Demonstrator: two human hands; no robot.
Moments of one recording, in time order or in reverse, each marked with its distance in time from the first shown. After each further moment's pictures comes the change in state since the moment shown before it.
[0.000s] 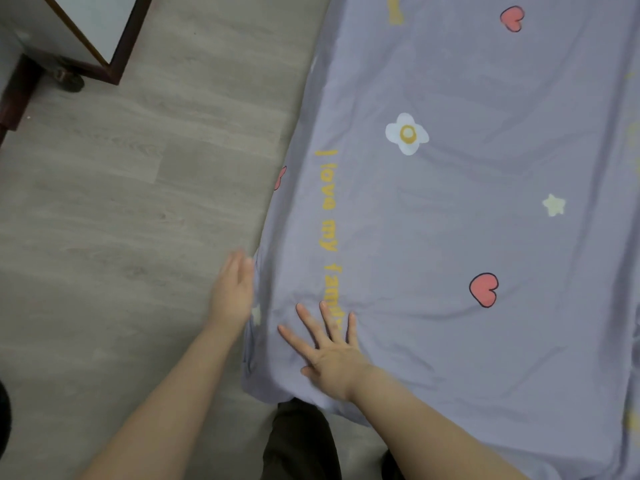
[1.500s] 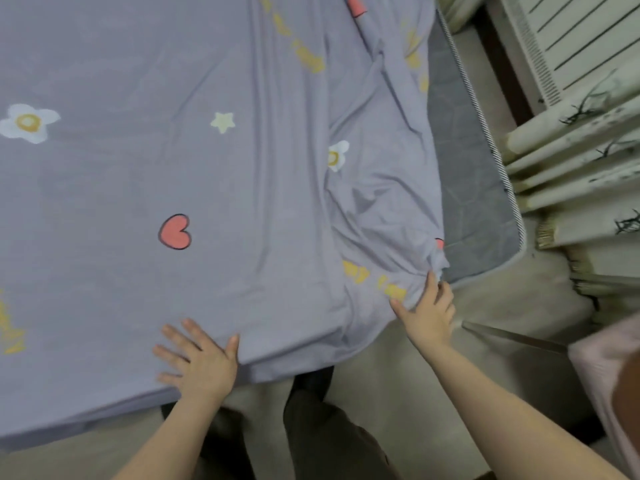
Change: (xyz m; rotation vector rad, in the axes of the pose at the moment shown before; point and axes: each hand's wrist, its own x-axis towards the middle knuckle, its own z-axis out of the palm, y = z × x) left_hand -0.296 0.076 0.367 0.799 -0.190 0.036; right_hand -0.406 0.385 0.228 0.852 0.792 1.315
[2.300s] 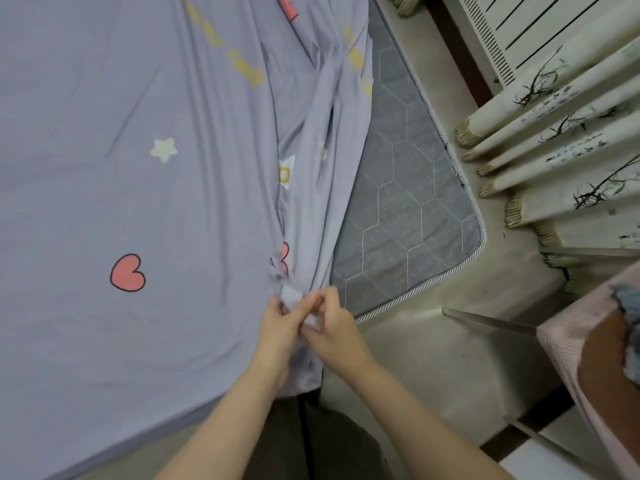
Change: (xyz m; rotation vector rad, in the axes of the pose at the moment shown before) left_hand -0.065 0.194 -0.051 -1.120 -0.523 0.063; right_hand -0.049 -0.093 -0.019 0.513 -0.405 -0.419
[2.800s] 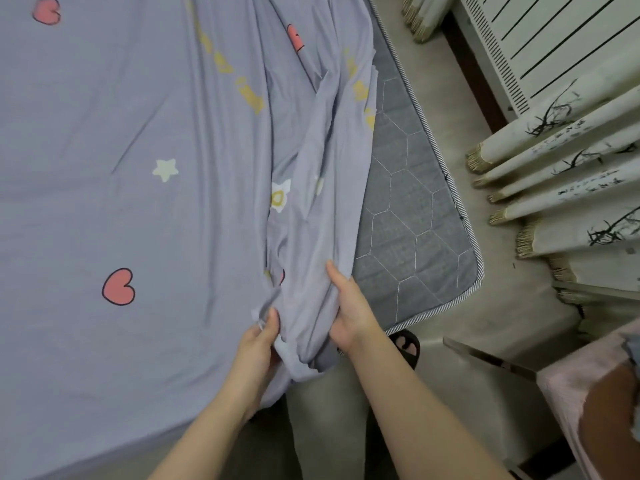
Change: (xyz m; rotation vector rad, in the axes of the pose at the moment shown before) left_hand -0.015 0.016 0.021 -0.251 -0.061 -0.015; right_hand 0.076 -0.024 -0.068 1.207 -0.007 0.581
